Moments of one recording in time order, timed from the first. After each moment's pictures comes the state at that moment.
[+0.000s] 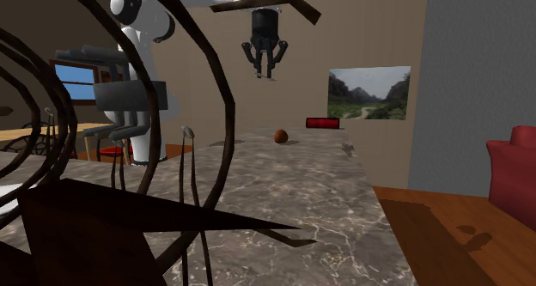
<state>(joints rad) -0.33 -0.27 0.34 -1.91 0.09 1.63 1.39</state>
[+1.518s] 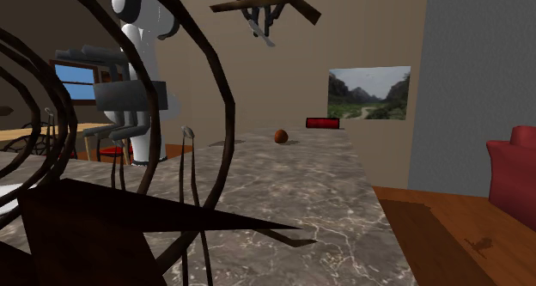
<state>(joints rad) -0.36 -0.14 0.31 -1.51 0.04 1.35 1.35</state>
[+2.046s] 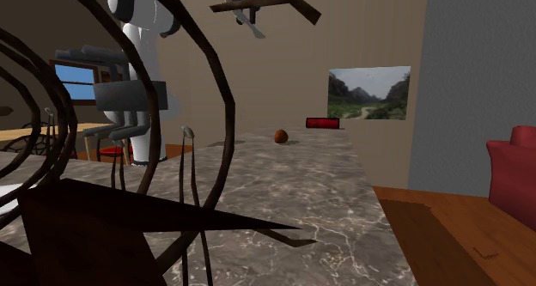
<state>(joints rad) -0.44 -0.06 0.21 -1.43 0.01 1.34 1.17</state>
